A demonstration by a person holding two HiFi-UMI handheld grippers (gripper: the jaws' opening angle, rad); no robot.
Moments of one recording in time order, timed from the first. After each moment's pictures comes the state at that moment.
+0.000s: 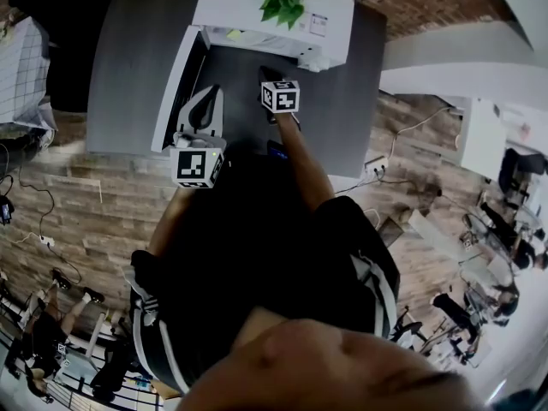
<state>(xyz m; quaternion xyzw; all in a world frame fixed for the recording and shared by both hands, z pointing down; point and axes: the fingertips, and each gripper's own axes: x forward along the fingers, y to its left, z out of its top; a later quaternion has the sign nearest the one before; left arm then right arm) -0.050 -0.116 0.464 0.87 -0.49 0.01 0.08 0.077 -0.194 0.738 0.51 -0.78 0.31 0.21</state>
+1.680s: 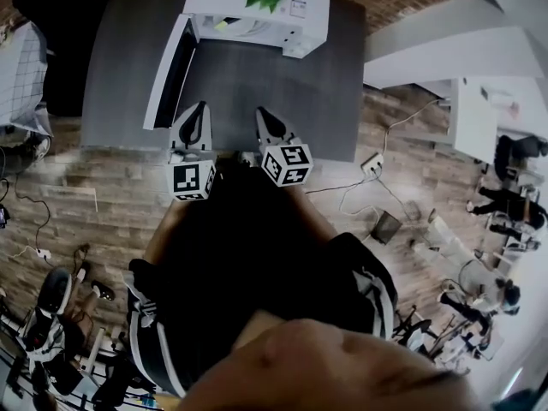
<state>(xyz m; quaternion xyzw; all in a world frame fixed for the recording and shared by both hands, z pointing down) -0.066 -0.008 0.464 0.86 -0.51 0.02 0.06 0.065 0.017 0.544 0.55 -0.79 0.25 0.07</state>
